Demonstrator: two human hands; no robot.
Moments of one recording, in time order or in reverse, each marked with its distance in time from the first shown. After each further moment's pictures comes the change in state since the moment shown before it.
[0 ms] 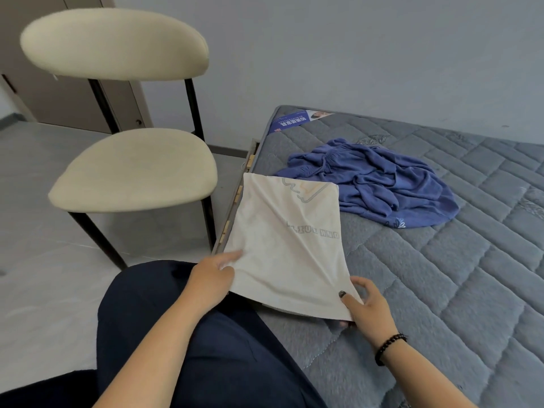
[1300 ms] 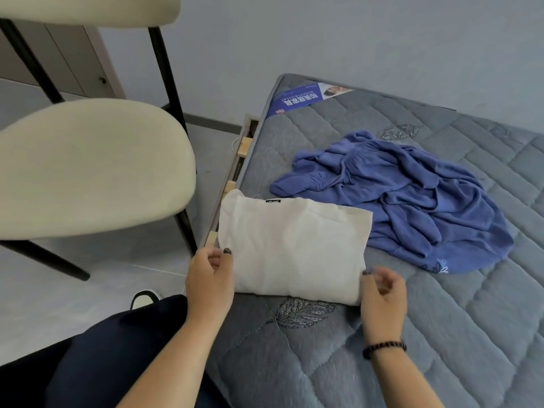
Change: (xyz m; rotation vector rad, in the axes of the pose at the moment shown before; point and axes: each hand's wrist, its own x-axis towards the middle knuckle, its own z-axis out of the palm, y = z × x) left_hand 0.164 0.012 0.044 -0.070 0.429 -0.111; right_hand 0.159 -0.043 0.047 0.105 0.507 -0.032
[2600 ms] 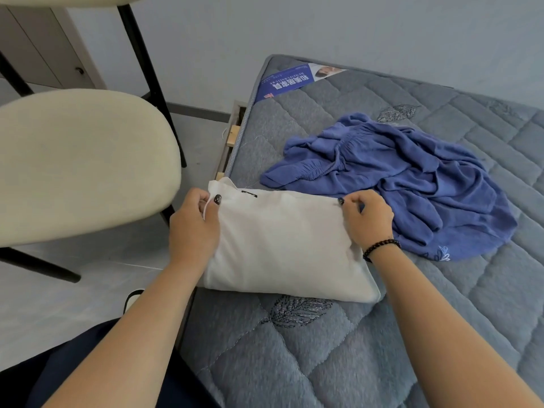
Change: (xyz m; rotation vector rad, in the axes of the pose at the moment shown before) left_hand 0.075 0.028 0.011 0.156 0.070 0.358; right_hand 0.097 -0.055 0.050 -0.487 -0.232 -0.365
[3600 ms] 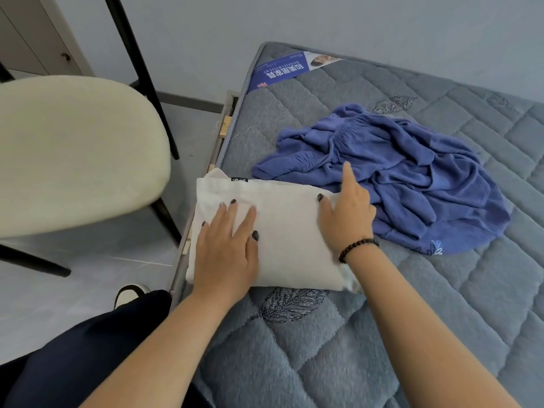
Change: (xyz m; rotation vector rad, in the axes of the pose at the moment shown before) left_hand -0.060 0.000 0.030 0.452 -0.319 0.381; right_hand -0.019 -0.020 0.013 -0.294 -0.068 -0.085
